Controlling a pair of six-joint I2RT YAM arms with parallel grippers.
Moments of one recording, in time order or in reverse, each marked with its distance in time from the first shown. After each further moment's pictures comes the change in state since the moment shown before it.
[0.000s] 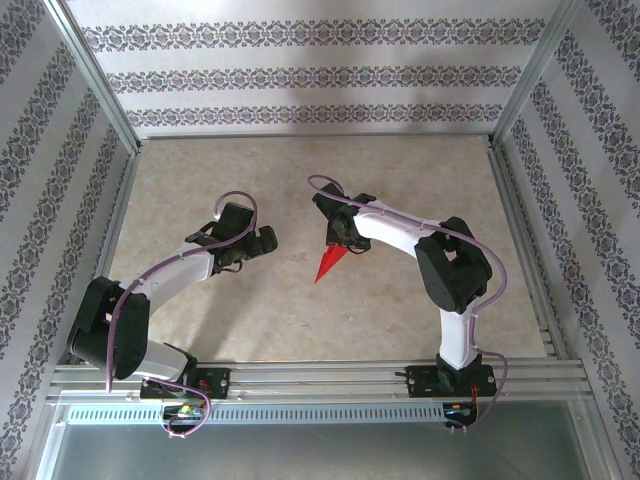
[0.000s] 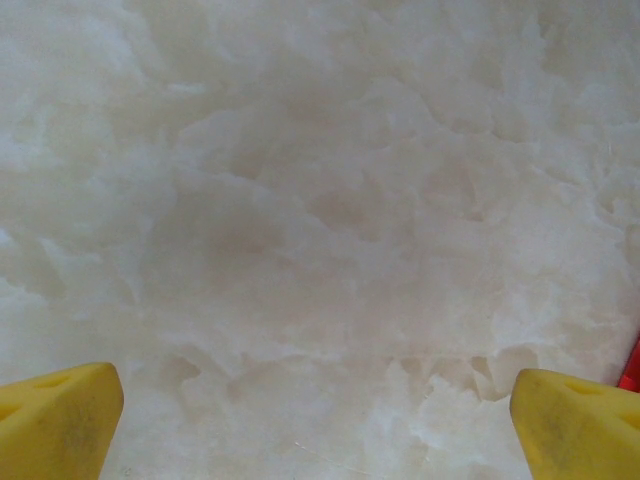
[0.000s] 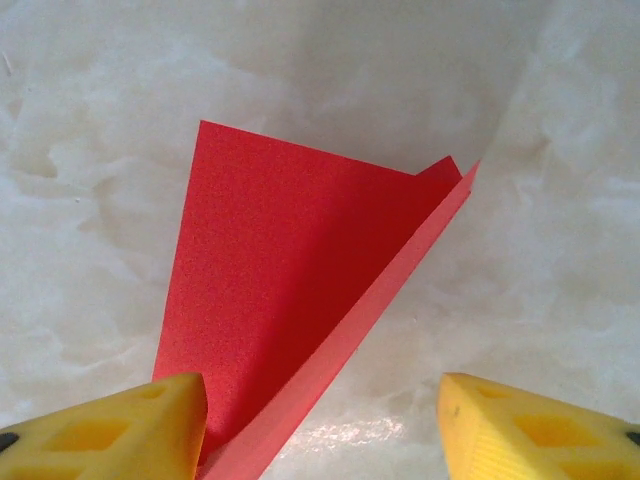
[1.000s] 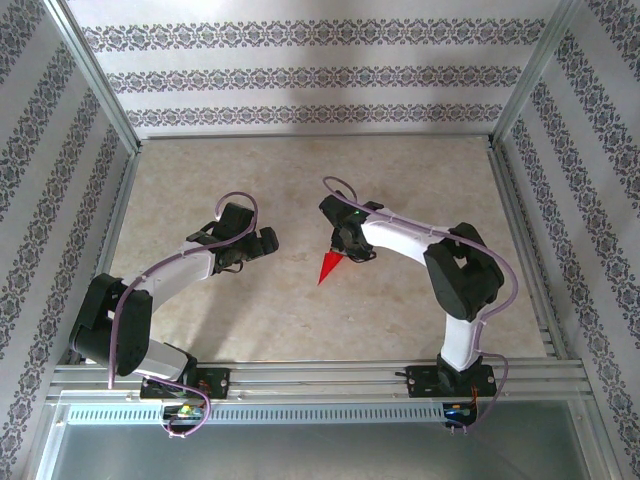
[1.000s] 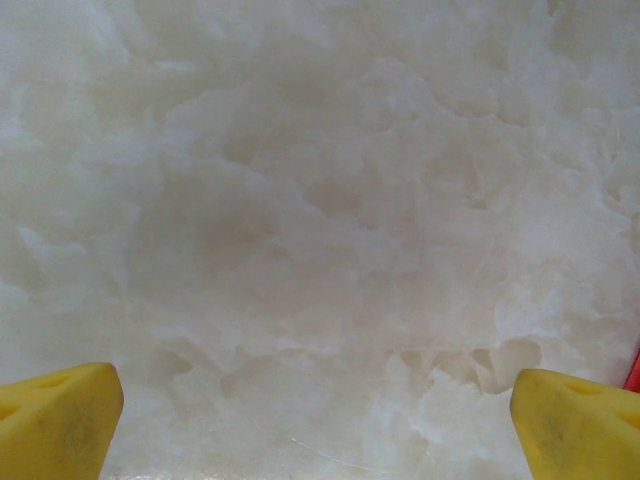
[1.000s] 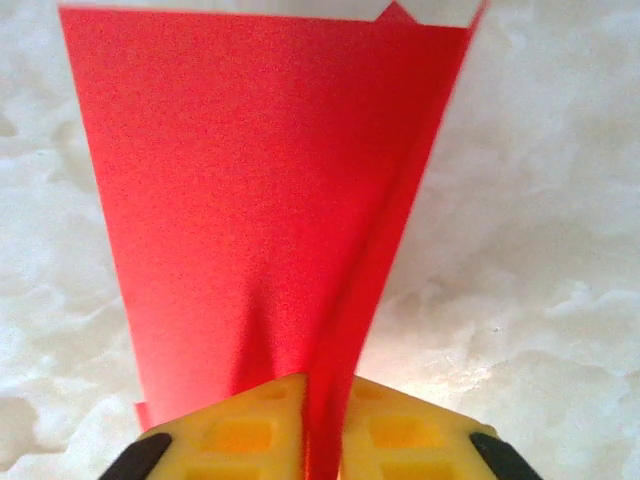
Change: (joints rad) left arm 0.005 0.018 -0.002 0.004 0.027 -0.002; right arm 0.001 -0.090 -0.123 0.049 -0.102 0.214
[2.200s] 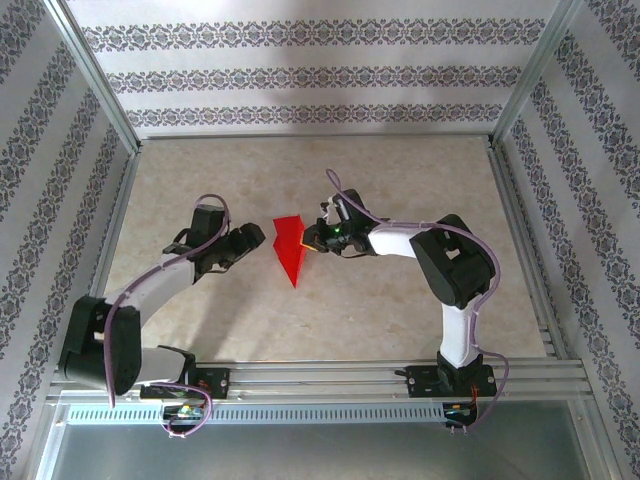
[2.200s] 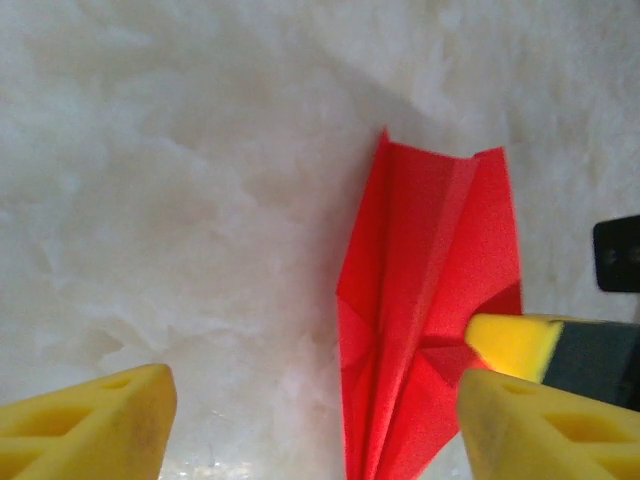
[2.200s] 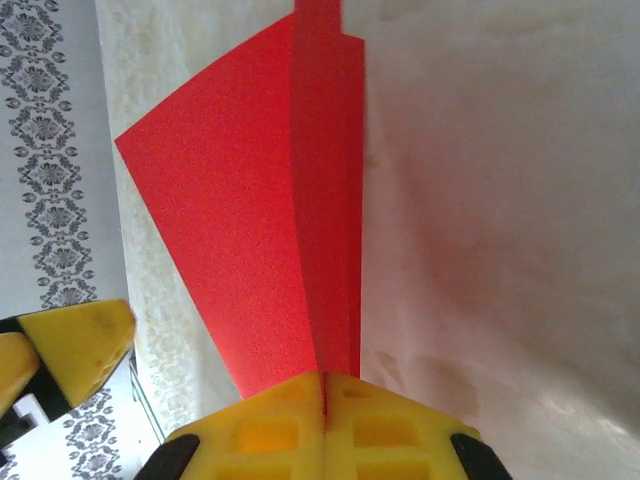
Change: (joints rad) left arm 0.163 -0.101 -0.127 0.171 0.335 -0.121; right arm -0.097 0.102 -0.205 0.850 -0.779 -0.074
